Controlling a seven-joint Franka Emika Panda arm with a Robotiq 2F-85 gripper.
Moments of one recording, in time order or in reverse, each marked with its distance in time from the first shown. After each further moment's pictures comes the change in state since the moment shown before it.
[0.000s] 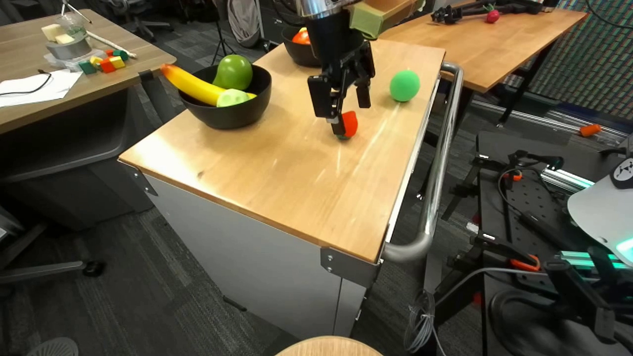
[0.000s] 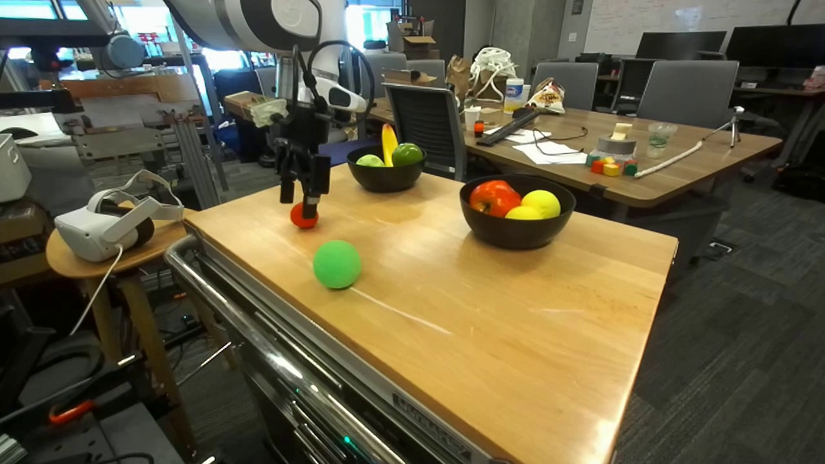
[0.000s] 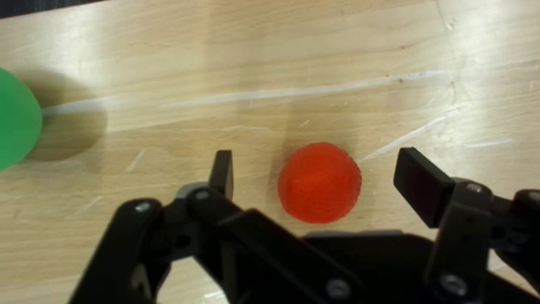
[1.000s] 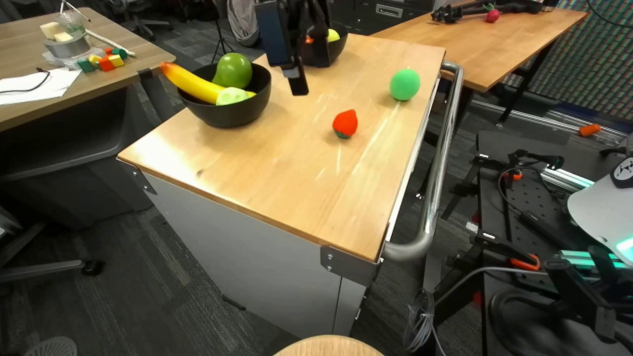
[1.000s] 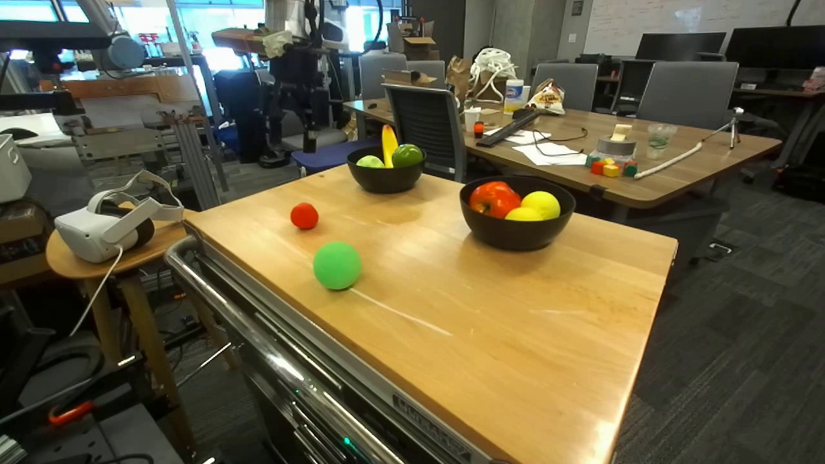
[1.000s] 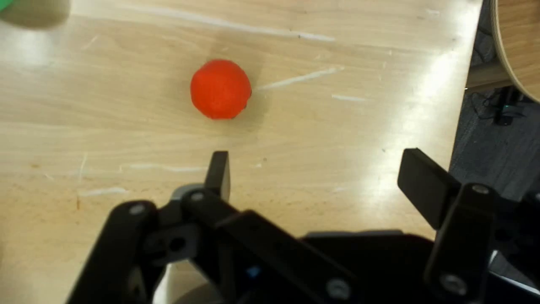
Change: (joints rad) arm 0.033 -0.007 0.056 0.220 -0.001 -0.156 -0.156
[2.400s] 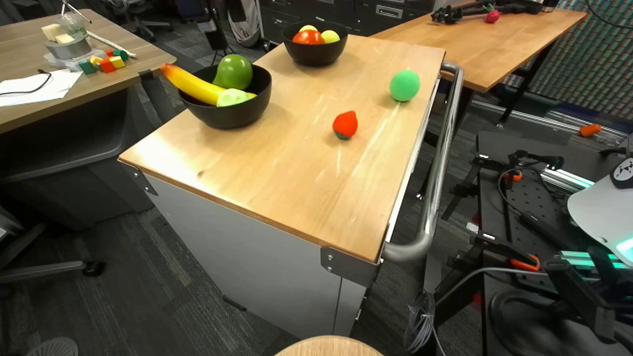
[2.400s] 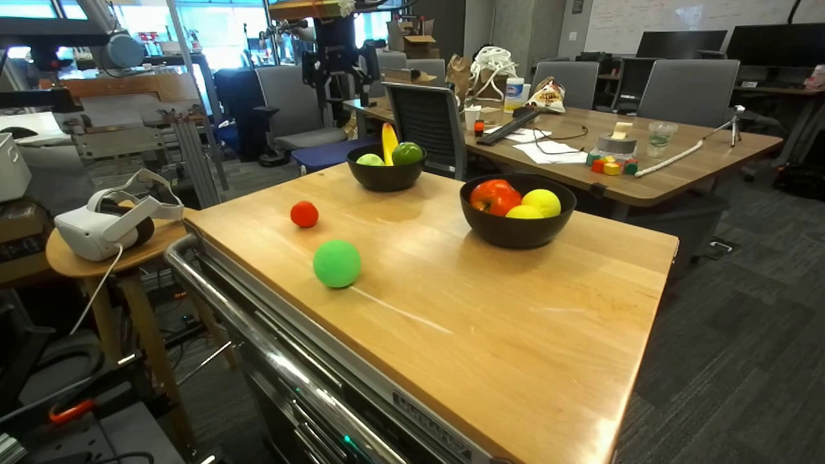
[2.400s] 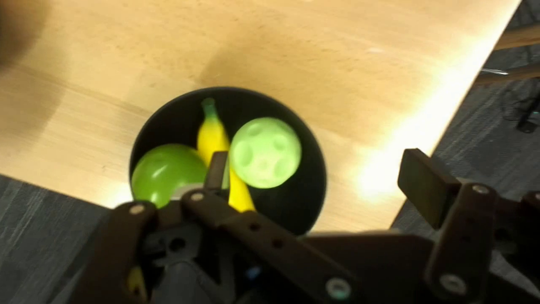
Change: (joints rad) arm 0.030 0.276 -0.002 0.521 -0.160 -0.141 -0.193
